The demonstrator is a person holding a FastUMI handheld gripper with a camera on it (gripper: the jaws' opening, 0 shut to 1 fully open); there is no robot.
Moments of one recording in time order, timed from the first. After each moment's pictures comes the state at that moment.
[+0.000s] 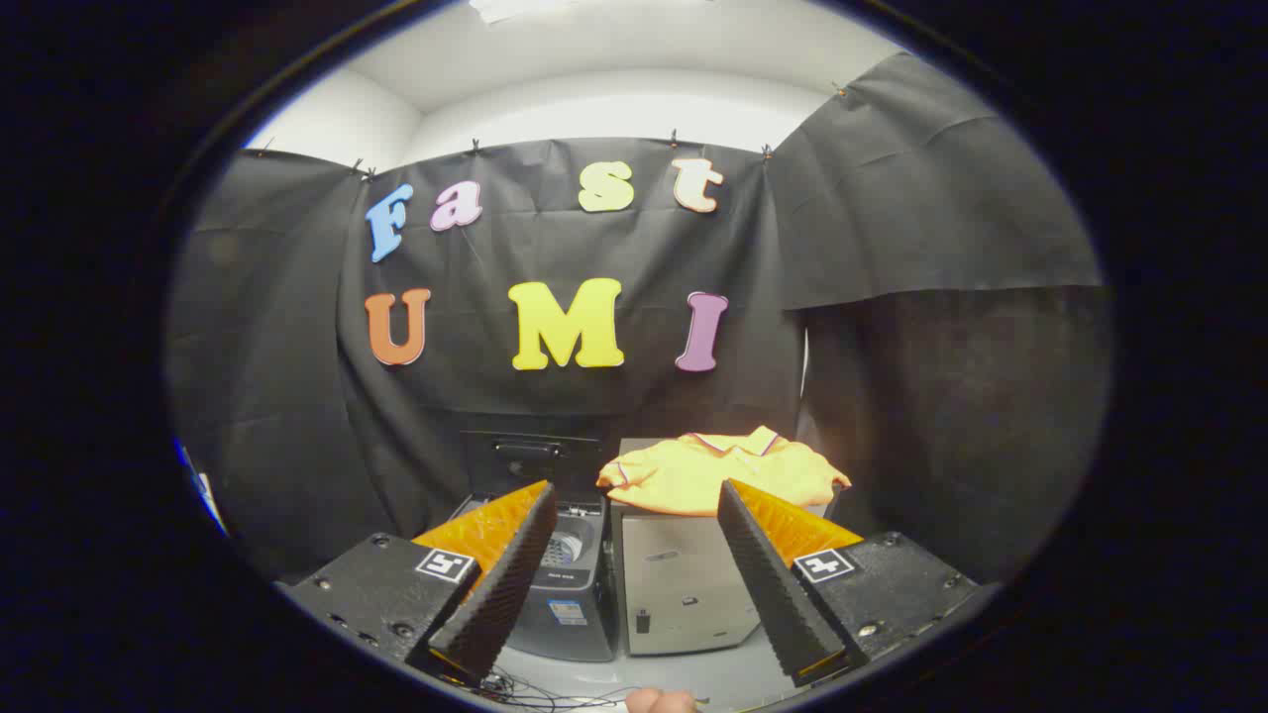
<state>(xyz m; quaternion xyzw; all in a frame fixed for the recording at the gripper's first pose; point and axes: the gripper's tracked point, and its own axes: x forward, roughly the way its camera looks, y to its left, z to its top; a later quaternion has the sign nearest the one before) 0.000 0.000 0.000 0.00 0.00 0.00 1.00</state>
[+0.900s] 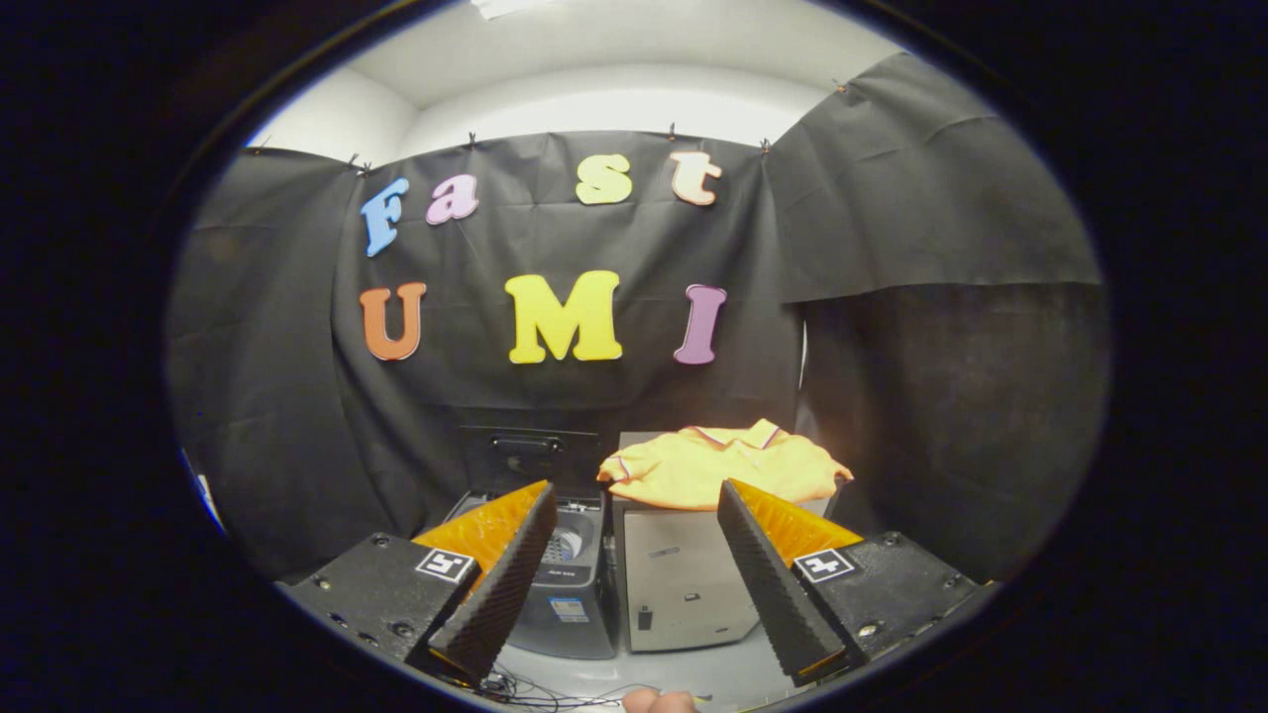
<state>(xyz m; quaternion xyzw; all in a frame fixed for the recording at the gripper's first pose) 0.005 0.008 0.000 0.00 0.01 -0.01 1.00</state>
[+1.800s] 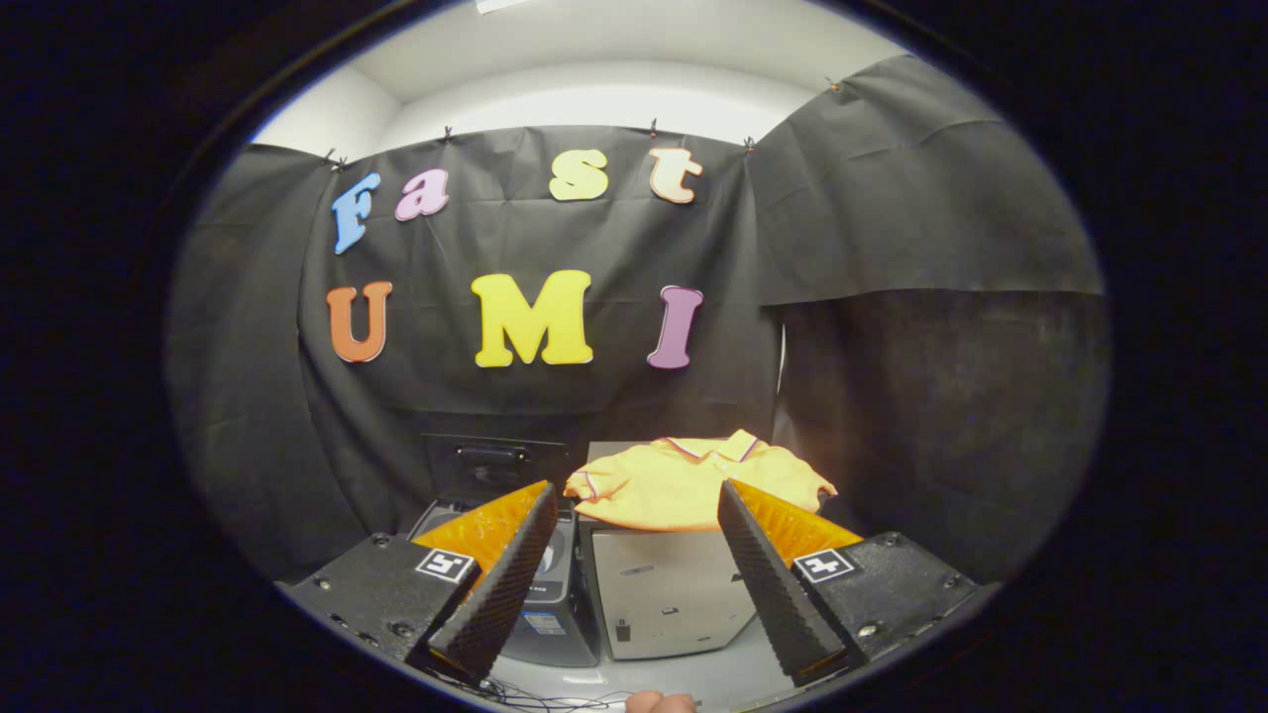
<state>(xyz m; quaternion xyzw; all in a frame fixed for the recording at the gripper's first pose) 0.053 -0.021 0.020 0.01 0.01 -0.05 1.00</state>
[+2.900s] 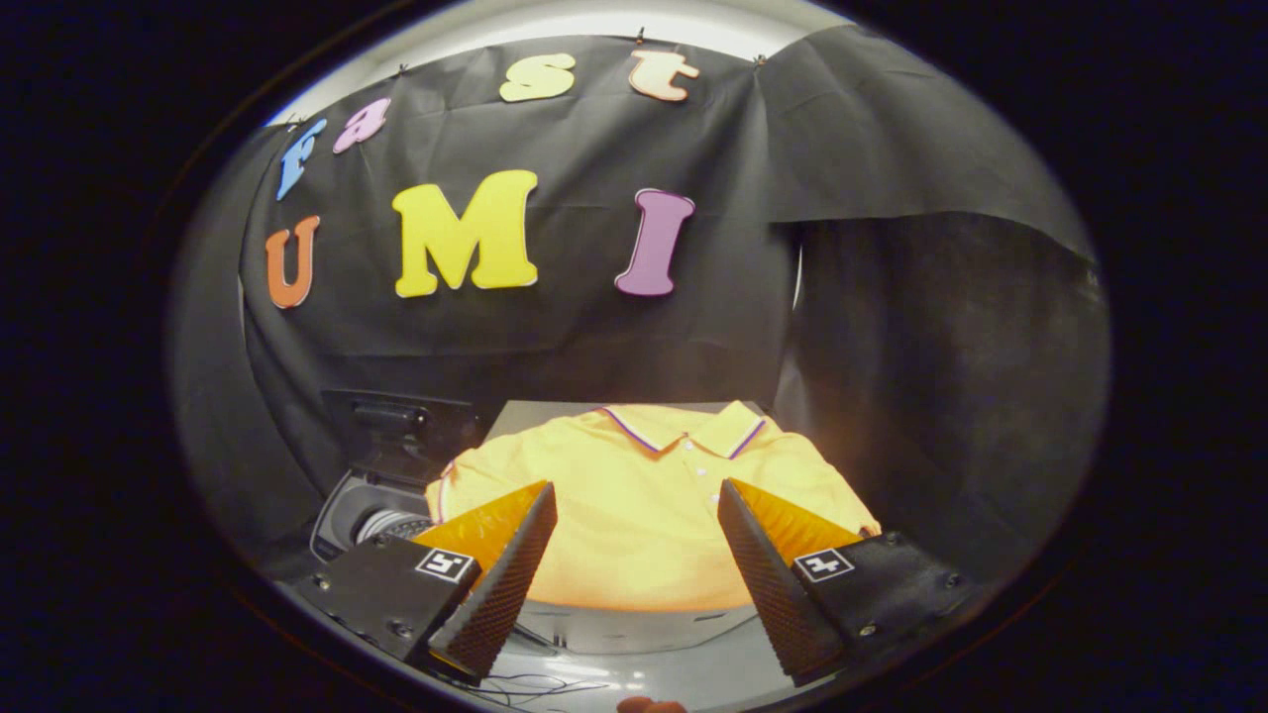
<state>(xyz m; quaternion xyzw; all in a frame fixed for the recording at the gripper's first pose) 0.290 -0.131 -0.026 -0.01 0.13 -0.06 0.99</state>
